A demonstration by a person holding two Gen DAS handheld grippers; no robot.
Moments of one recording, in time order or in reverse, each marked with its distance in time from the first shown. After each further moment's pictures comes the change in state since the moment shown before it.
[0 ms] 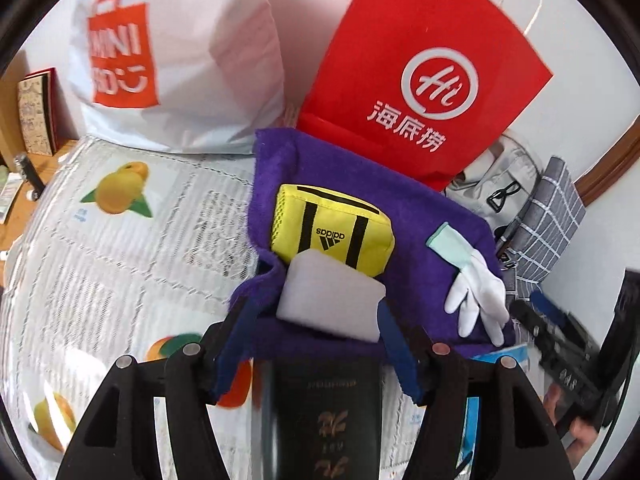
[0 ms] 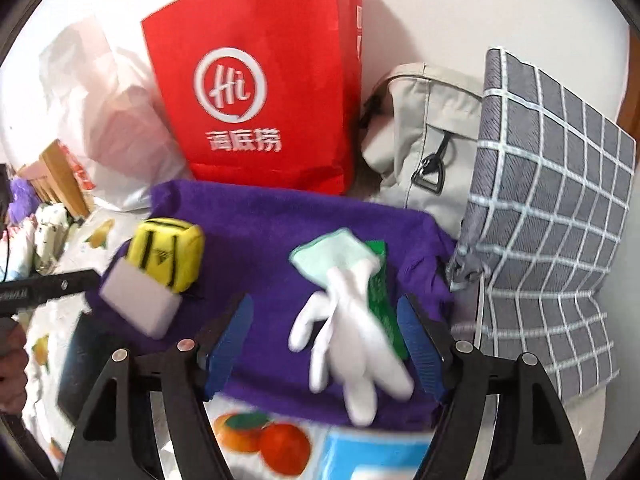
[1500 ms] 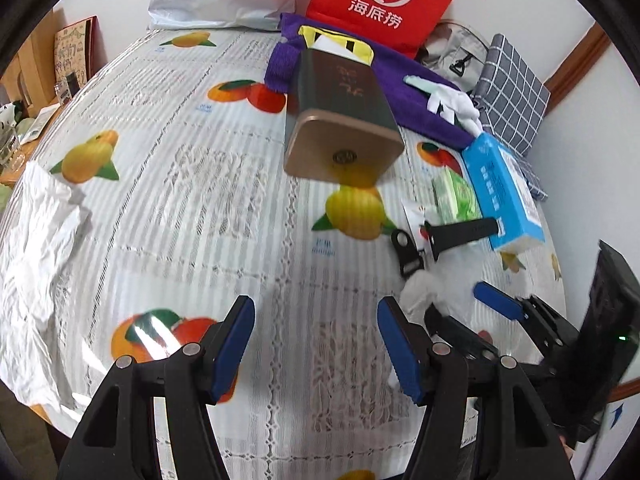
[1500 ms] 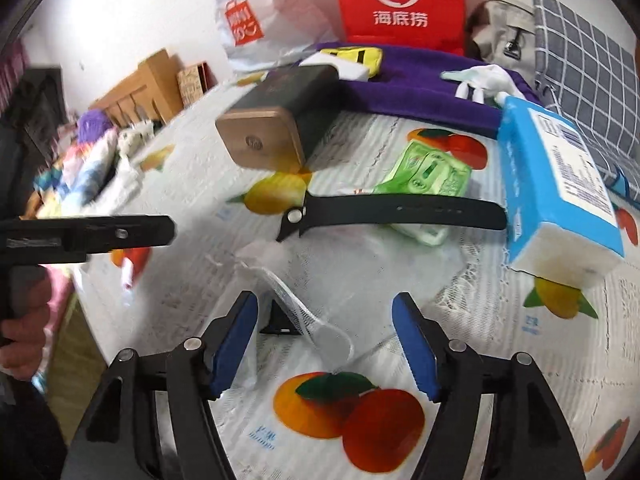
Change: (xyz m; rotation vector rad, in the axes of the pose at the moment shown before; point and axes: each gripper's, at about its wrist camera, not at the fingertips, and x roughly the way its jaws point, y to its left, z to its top) left arm -0.072 0.026 -0.227 0.081 0.102 0.020; right arm -0.089 0.113 -0.236 -0.118 0.122 0.194
